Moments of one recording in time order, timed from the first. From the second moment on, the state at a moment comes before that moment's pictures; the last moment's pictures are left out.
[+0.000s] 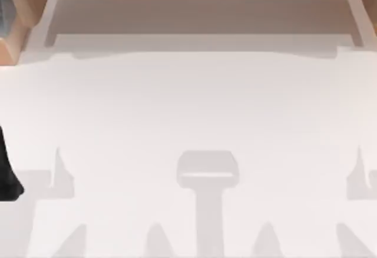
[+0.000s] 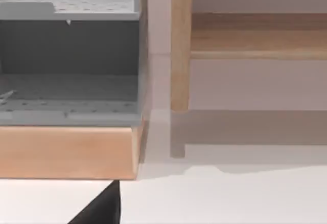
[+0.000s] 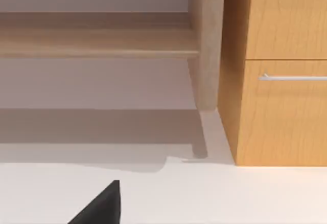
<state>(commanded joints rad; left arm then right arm) 0.00 0.00 0.00 0.00 0.00 0.00 0.00 0.00 0.00 0.00 0.00 0.00</state>
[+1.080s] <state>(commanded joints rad) 0.00 0.00 0.00 0.00 0.00 0.00 -0.24 0.99 0.39 0.60 -0.24 0.02</state>
